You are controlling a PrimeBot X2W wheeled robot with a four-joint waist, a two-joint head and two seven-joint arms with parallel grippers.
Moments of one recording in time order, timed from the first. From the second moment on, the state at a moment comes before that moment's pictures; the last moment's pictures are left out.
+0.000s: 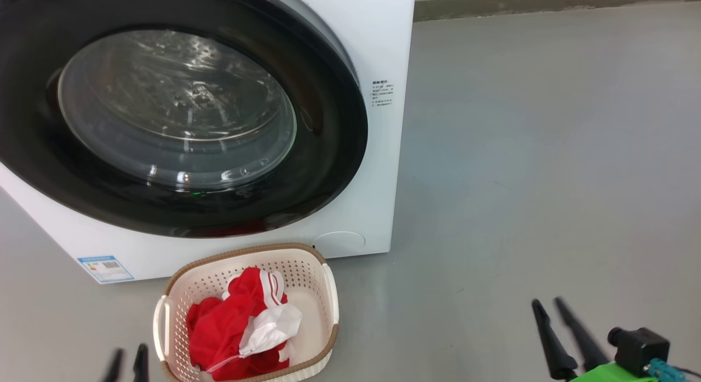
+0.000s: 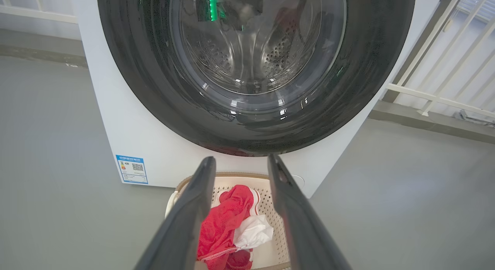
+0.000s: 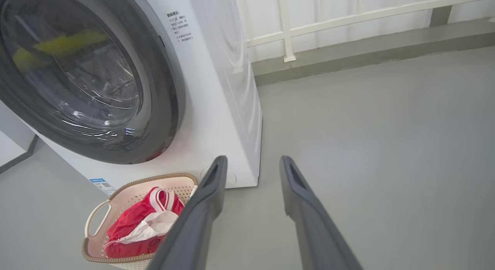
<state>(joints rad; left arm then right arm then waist) 0.14 0.18 -0.04 0.18 -0.48 -0.13 -0.25 0.00 -0.16 0.06 0.30 0.39 0.13 -0.26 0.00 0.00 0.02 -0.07</state>
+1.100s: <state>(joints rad) 0.13 0.12 -0.03 0.24 -0.73 -0.13 -0.17 0.00 -0.12 0.02 0.35 0.65 0.13 -0.18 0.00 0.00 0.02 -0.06</state>
